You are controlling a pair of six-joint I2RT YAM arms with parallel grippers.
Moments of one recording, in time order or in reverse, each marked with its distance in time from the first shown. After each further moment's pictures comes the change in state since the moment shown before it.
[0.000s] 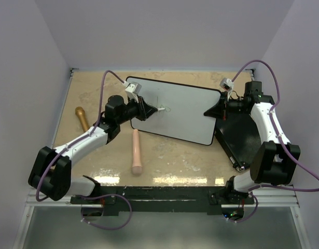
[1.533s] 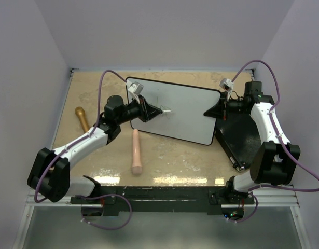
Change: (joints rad) left arm -0.023 -0.011 0.003 0.072 0.157 -0.064; right arm 0.000 0.000 0.000 -0.003 0.000 -0.010
